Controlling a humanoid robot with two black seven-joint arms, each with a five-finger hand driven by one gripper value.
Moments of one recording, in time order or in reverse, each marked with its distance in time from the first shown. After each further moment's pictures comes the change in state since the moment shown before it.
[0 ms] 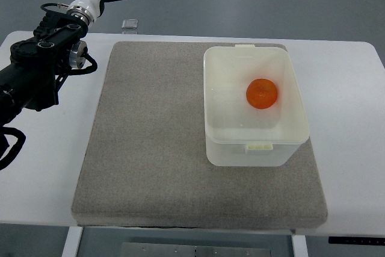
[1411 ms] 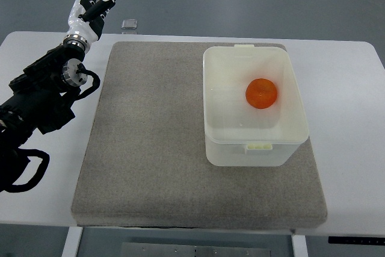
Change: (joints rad) left arm 0.116 -0.064 -0.349 0.091 -0.163 -0.201 0.026; right arm 0.000 0.000 0.000 0.000 0.001 0.000 0.000
